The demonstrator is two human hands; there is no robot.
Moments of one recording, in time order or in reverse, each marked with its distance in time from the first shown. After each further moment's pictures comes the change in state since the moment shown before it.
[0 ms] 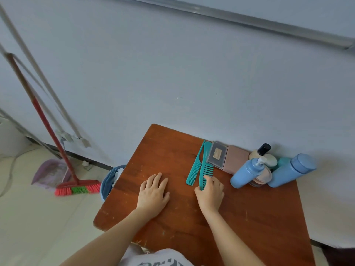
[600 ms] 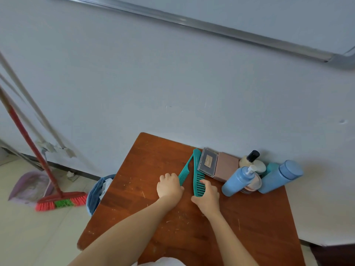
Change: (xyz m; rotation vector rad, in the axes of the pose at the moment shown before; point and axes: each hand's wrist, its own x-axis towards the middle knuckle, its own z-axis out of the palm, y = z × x) left_hand 0.068 0.080 -0.020 -0.184 0.009 -0.194; right_hand 0.023 0.009 -0.028 0.224 -0.239 0.073
